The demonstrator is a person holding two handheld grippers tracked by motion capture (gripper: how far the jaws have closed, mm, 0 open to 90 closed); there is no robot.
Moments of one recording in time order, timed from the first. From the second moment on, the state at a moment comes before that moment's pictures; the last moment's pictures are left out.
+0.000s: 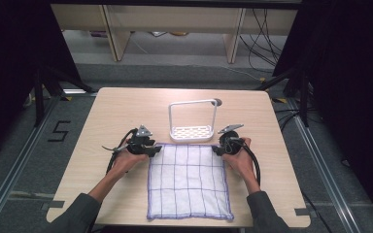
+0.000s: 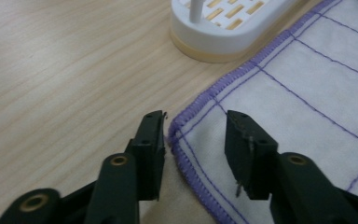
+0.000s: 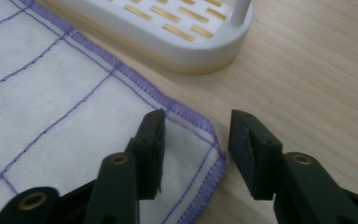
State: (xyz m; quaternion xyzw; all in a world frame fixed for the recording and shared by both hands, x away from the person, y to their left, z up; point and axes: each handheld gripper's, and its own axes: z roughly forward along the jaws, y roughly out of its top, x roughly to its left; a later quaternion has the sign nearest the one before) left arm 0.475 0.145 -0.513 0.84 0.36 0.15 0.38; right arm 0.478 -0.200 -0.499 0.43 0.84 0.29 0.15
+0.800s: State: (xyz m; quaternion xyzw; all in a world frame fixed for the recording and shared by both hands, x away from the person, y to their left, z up) left arm 0.465 0.154 -0.484 0.83 0.32 0.17 0.43; right arm 0.457 -0.198 -0.463 0.39 0.84 0.33 0.16
